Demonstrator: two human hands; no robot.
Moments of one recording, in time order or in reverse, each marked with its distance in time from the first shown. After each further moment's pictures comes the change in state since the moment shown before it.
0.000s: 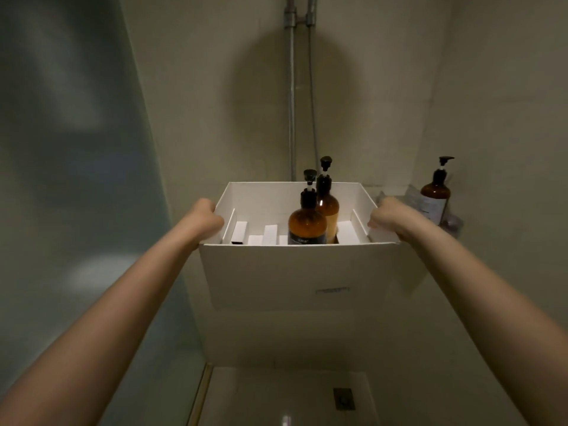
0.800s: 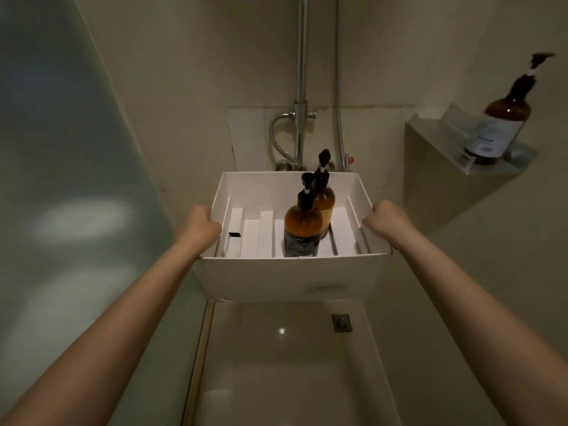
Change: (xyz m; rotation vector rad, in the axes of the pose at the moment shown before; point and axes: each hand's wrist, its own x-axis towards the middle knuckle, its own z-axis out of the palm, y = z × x) left_hand 0.081 -0.148 0.117 0.065 -0.111 -0.025; right_hand 0.080 0.050 0.182 -0.051 -0.054 0.150
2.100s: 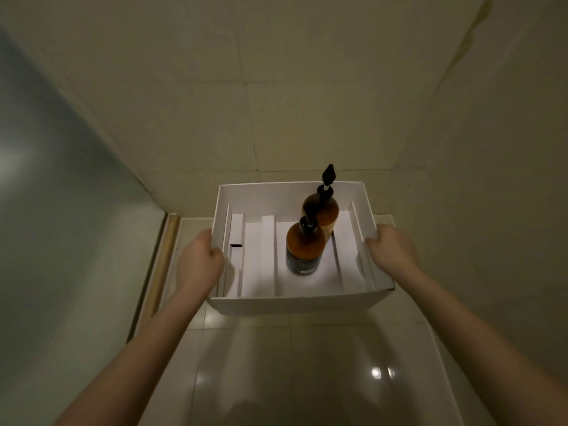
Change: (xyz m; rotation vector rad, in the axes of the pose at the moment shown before) left_hand 0.014 -0.354 0.509 0.120 0.011 -0.115; right_hand 0.159 0.344 0.515 -0.087 -0.118 0.010
